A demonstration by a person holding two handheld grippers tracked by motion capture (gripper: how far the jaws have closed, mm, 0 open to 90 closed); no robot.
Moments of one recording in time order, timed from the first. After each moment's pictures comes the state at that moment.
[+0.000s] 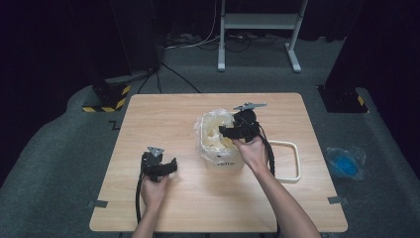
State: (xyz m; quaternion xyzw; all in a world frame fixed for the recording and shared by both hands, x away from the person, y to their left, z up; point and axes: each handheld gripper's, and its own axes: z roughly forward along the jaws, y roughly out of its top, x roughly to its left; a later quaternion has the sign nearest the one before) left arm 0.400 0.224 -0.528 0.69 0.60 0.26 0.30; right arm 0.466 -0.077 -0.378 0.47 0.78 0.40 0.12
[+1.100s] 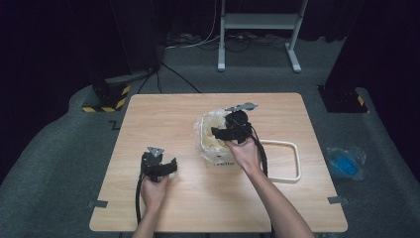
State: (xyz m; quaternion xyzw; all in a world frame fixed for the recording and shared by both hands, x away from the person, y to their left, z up) left arm 0.400 0.224 -0.528 0.69 0.61 0.26 0.30; right arm 0.461 -0.056 -0.377 0.46 0.78 0.40 0.12
